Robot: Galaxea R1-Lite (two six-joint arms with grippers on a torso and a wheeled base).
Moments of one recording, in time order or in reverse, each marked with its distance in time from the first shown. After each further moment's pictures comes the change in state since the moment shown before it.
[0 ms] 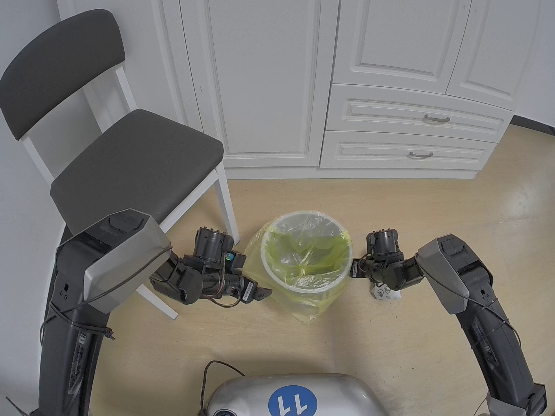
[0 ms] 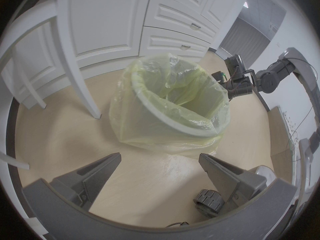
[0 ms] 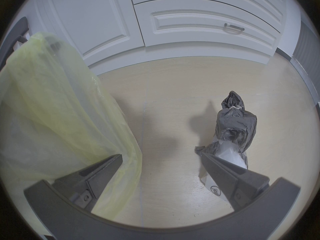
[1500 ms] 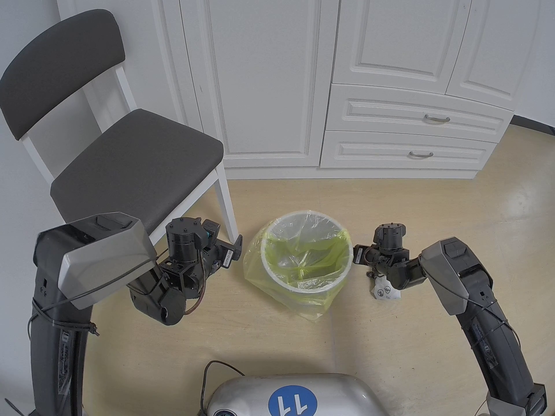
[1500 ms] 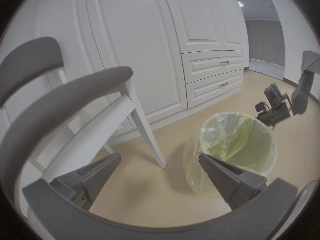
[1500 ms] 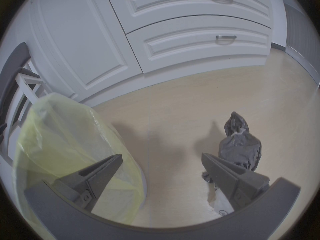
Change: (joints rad) left arm -0.001 -0.112 0.310 -0.758 0.457 0.143; right arm -0.036 0.041 -0.063 -0.170 0.060 0.094
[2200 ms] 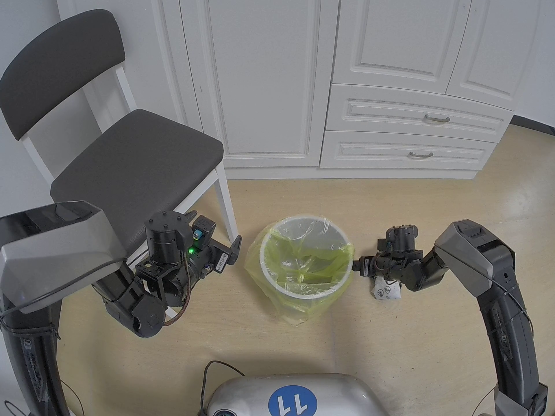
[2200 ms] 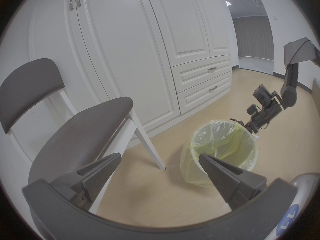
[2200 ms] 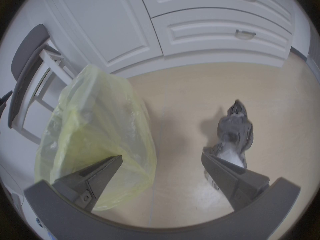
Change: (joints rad) left arm -0.055 -0.239 0.241 -0.010 -0.001 0.082; right arm -0.008 -0.221 0.419 -0.073 0.159 -0.155
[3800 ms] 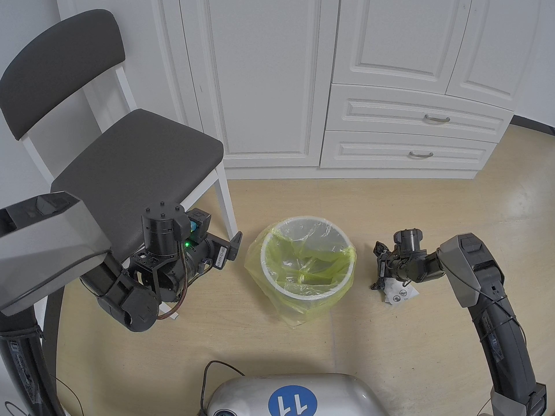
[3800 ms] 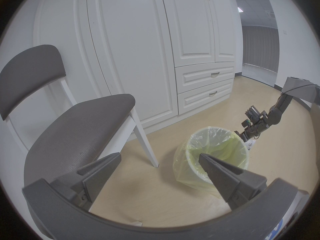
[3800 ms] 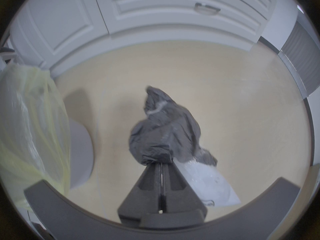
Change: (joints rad) left arm -0.007 -0.076 -0.010 0.131 -0.013 -0.122; right arm -0.106 0.215 -0.423 0.381 -0.237 0.012
